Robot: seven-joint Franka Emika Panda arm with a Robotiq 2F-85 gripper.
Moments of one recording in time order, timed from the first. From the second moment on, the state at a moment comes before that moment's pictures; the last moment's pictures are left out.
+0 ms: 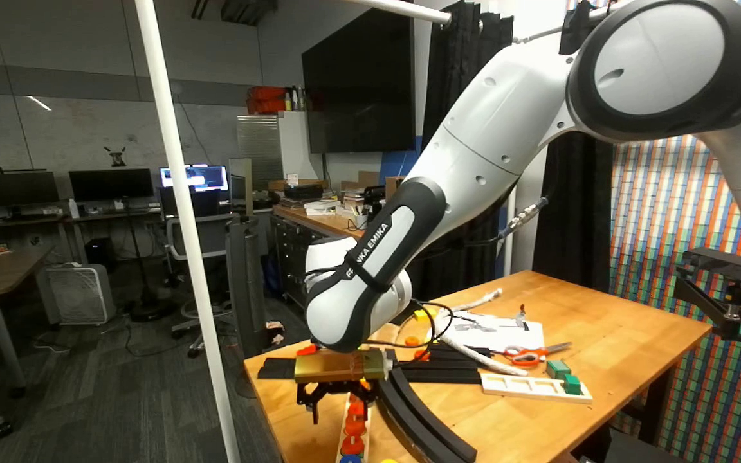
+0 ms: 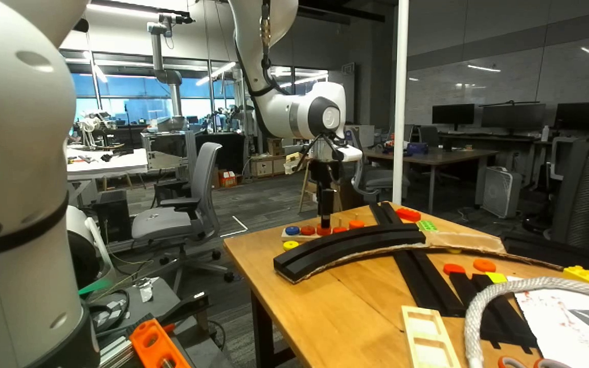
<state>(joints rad) 0.29 0.46 -0.01 -2.06 0.03 2.50 0.94</state>
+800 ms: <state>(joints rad) 0.28 0.45 -0.03 -2.09 0.02 2.50 0.96</state>
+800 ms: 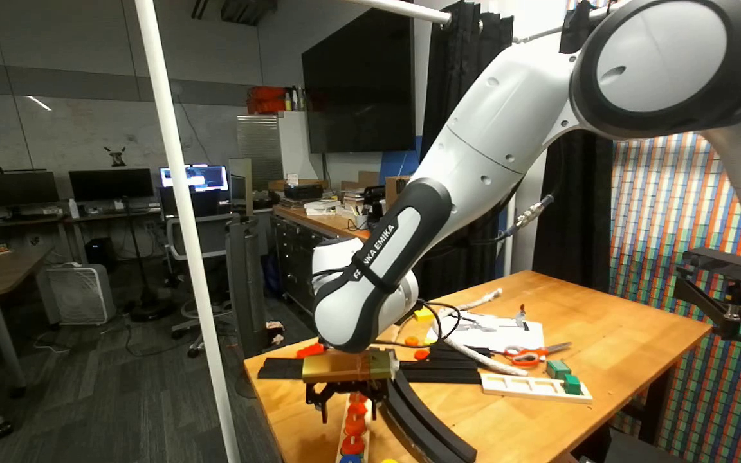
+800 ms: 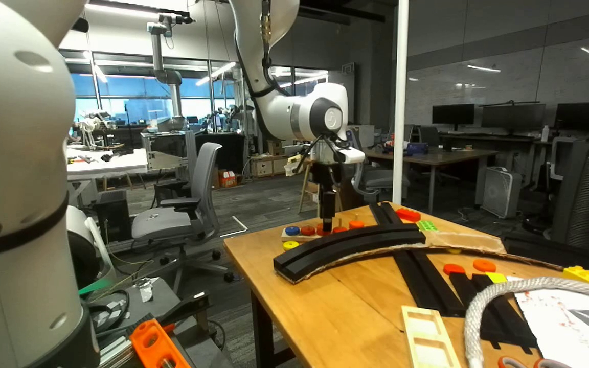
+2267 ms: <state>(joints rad) 0.27 0.43 -0.02 -2.12 0.02 2.54 0.94</state>
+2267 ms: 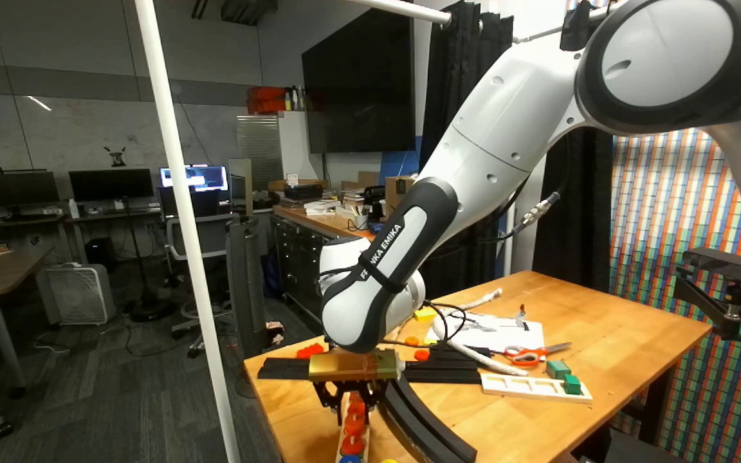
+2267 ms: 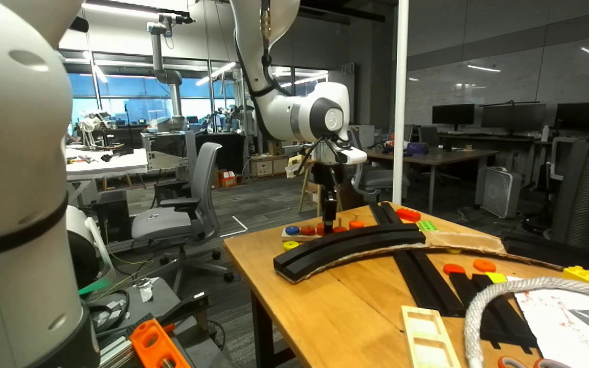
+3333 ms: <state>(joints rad) 0.27 0.33 -0.02 -2.19 0.00 2.54 0.95</state>
